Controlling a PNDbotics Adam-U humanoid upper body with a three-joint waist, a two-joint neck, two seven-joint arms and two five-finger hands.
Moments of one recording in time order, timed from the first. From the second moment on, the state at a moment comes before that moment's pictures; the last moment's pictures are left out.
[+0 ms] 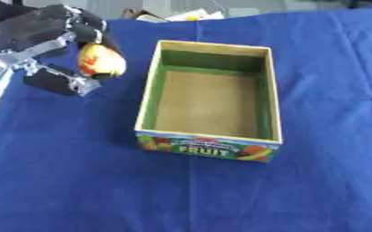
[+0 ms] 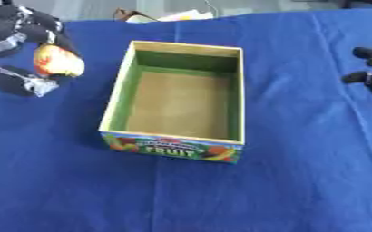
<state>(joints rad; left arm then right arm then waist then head) -0.82 0.57 -0.17 -1.51 -0.50 -0.71 -0.40 -0.21 -0.25 -0.22 -1.98 -0.46 -0.11 0.19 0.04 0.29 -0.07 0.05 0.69</state>
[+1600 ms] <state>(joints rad) -0.99 0.15 -0.06 -1.09 -0.86 -0.57 -0.54 -0.25 -0.26 -0.22 -1.98 -0.51 -0.14 0.16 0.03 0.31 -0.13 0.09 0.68</state>
